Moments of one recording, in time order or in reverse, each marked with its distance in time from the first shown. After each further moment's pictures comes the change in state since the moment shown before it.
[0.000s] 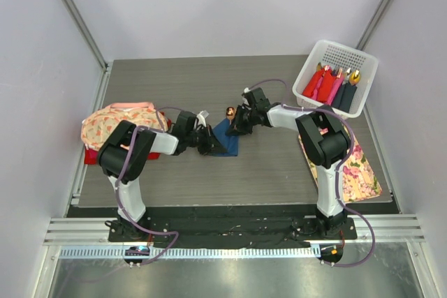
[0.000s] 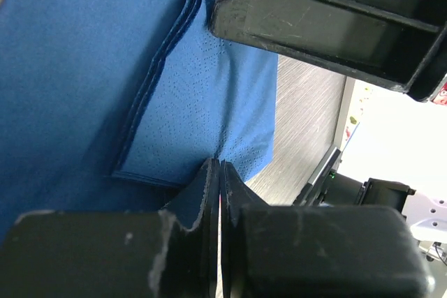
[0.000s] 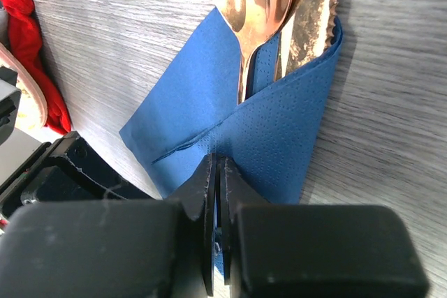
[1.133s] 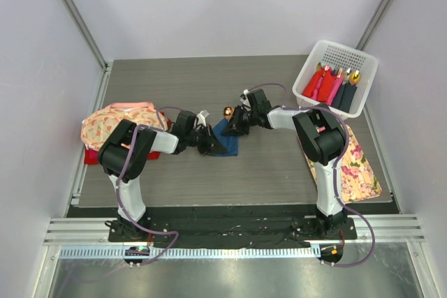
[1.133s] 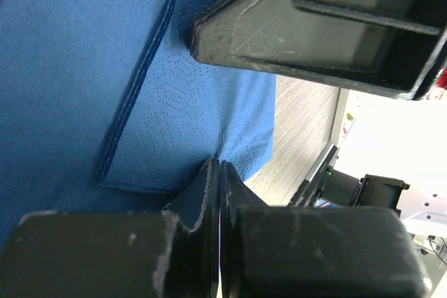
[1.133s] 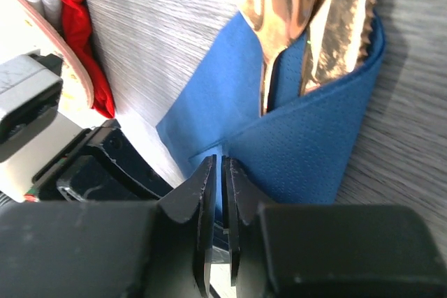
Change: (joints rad) left arm 0.013 0.017 0.014 -0.007 0.028 0.005; right arm -0.019 0.048 -0.024 0.150 -0.177 0.087
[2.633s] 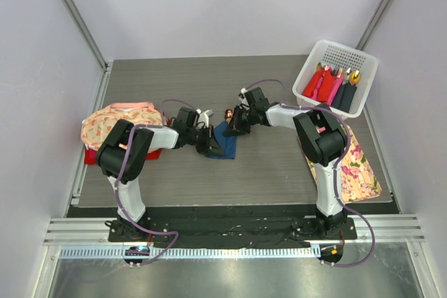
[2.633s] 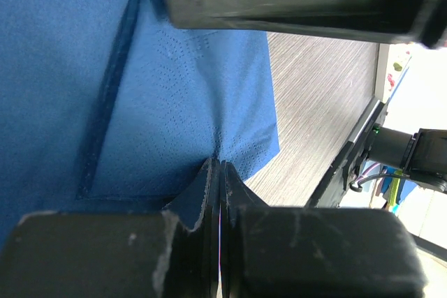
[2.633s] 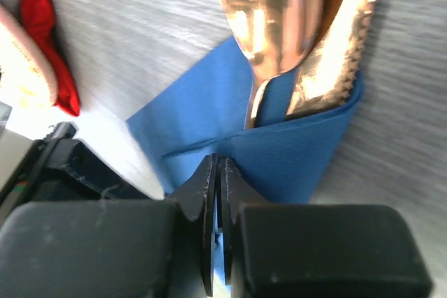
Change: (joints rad) left arm 0.004 -0.019 0.074 -0.231 0.052 0.294; right arm 0.008 -0.020 0.053 -0.135 0.076 -0.124
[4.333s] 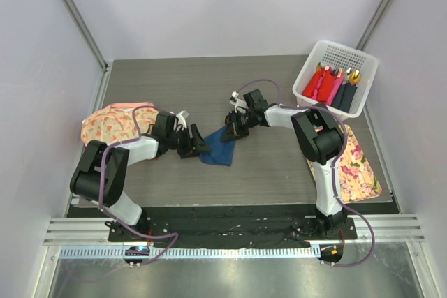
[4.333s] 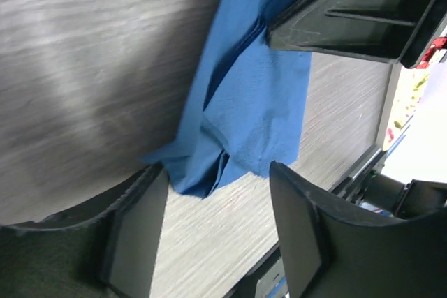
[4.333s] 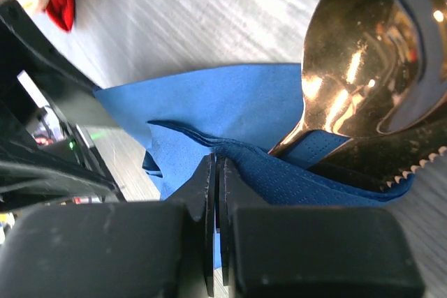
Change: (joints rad) left arm 0.134 -0.275 -0.193 -0.044 -0.147 -0.092; right arm 0.010 0.043 0.008 -0.021 -0.186 -0.260
